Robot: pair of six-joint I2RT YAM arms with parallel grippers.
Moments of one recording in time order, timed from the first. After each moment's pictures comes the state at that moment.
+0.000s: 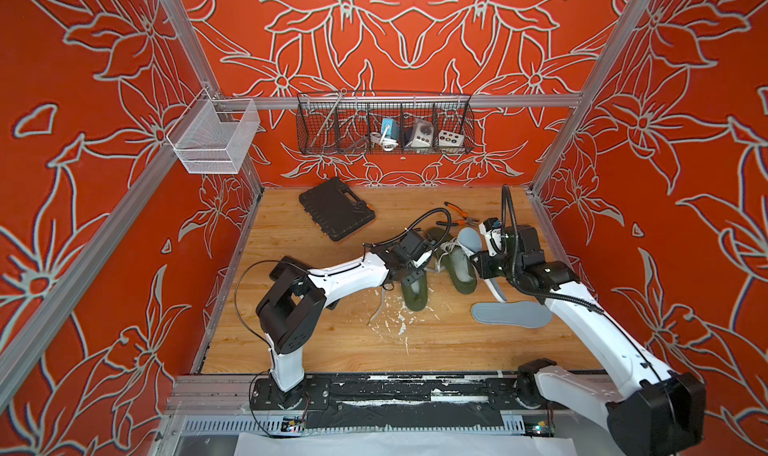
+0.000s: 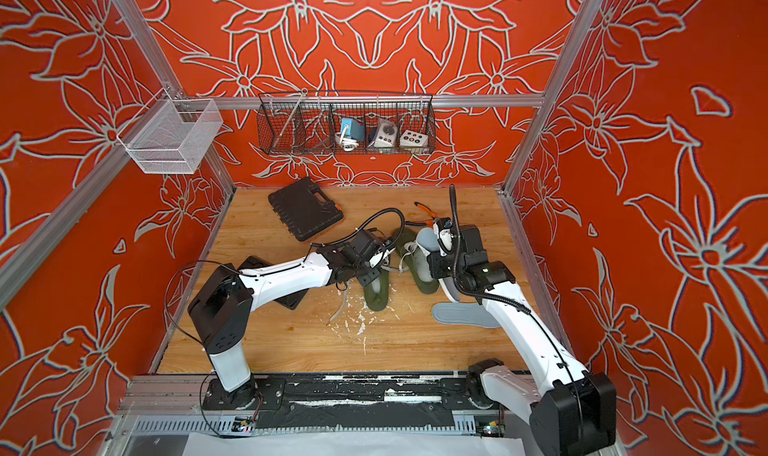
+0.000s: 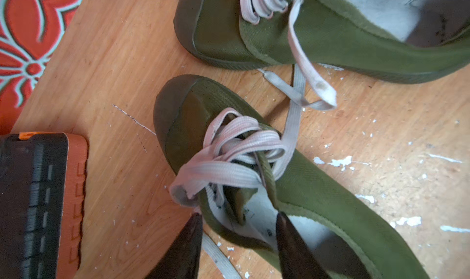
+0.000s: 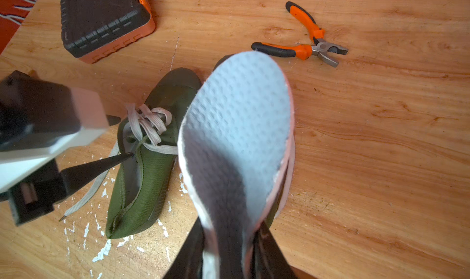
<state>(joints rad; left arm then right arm) -0.78 1.84 1.32 -0.44 -0.22 0.21 0.30 1.08 0.88 -0.58 -0.16 0.09</state>
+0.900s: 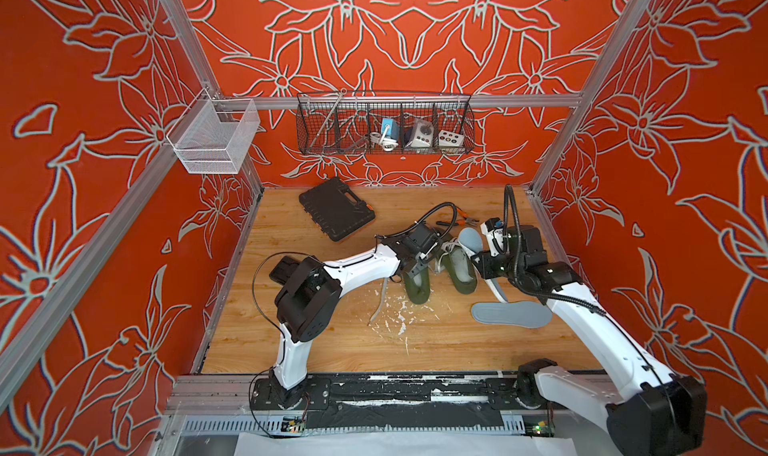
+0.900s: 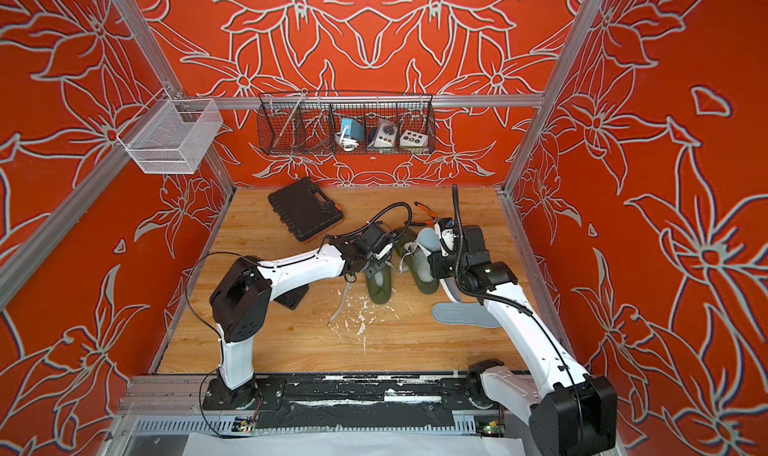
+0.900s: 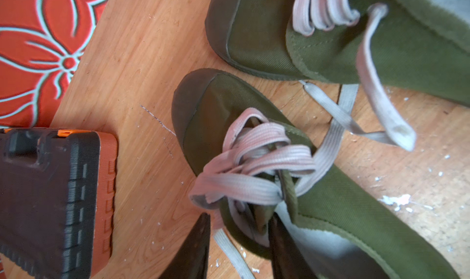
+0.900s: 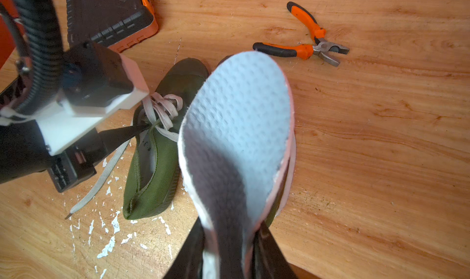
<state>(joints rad) -0.78 1.95 1.47 -0.51 -0.32 0.21 0.28 1.07 0.88 -0.59 -0.18 0.08</state>
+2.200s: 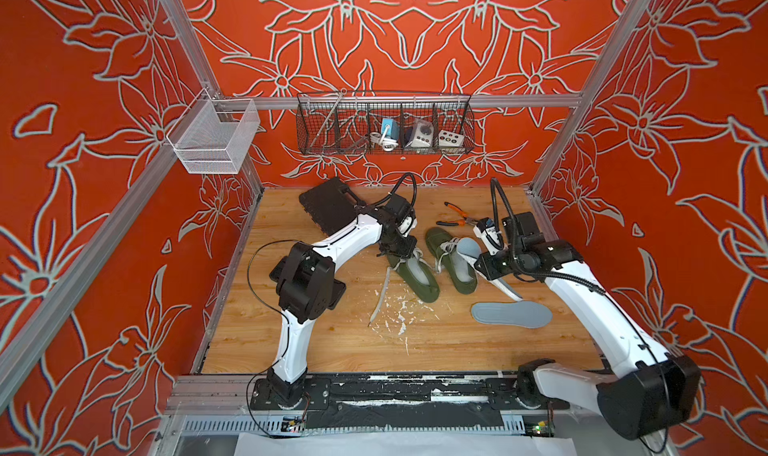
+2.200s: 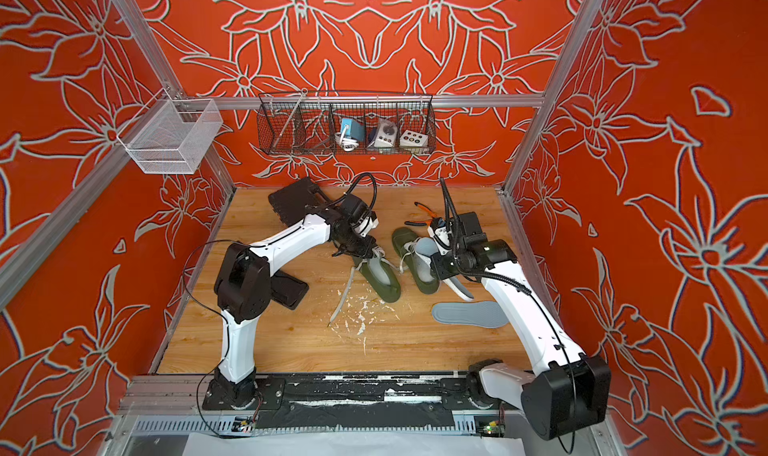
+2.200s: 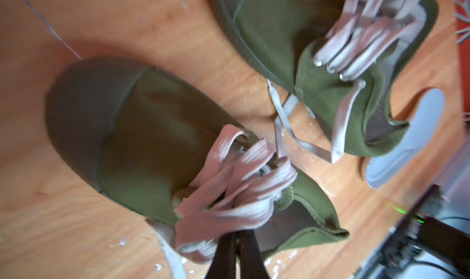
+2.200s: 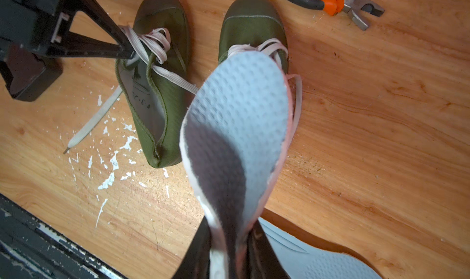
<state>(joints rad) -0.53 2.03 1.68 -0.81 0.38 -0.24 0.29 1.20 1.12 -0.97 -0.21 -0.11</state>
